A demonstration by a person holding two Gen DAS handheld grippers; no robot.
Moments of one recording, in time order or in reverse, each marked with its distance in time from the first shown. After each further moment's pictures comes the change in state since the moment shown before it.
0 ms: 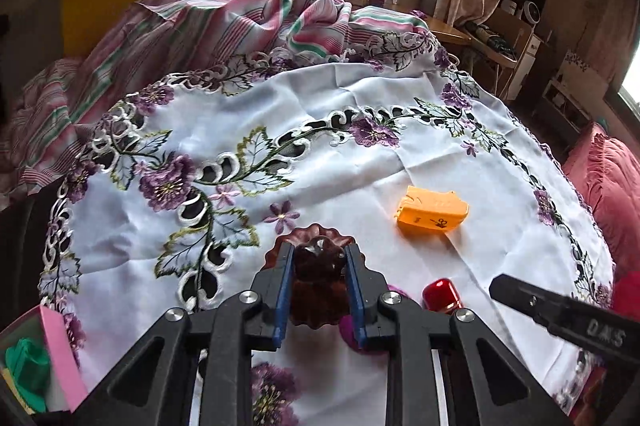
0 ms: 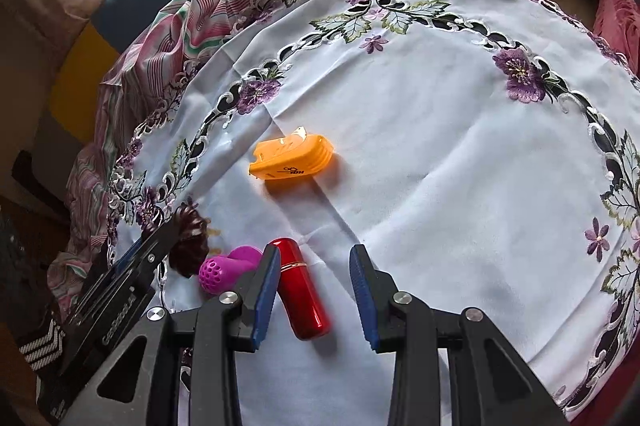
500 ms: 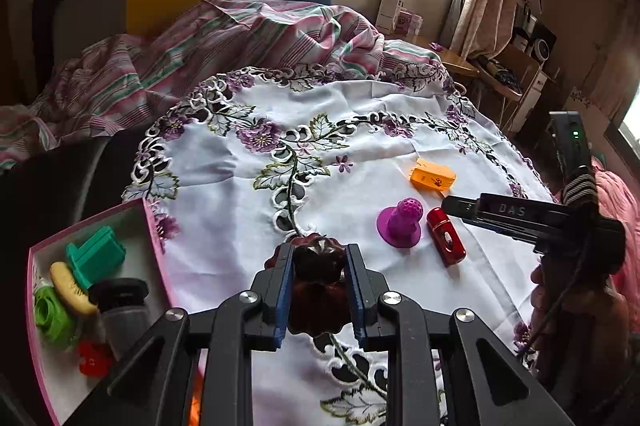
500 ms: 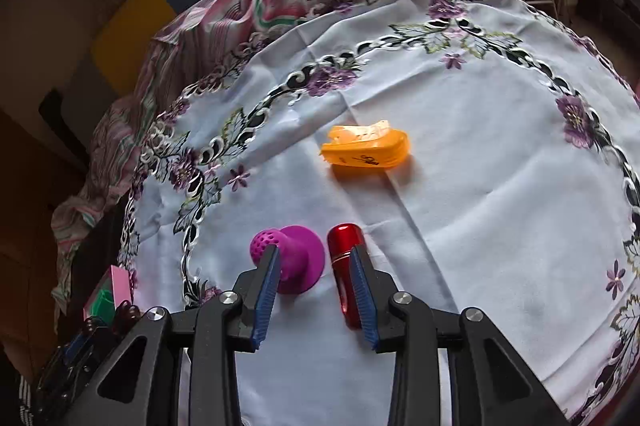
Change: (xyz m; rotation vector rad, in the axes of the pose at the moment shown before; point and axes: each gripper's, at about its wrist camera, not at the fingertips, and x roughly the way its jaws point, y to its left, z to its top) left arm -0.121 0.053 -0.082 -0.115 -0.076 0.010; right arm 0.002 0.048 -0.017 -0.247 -0.001 0.066
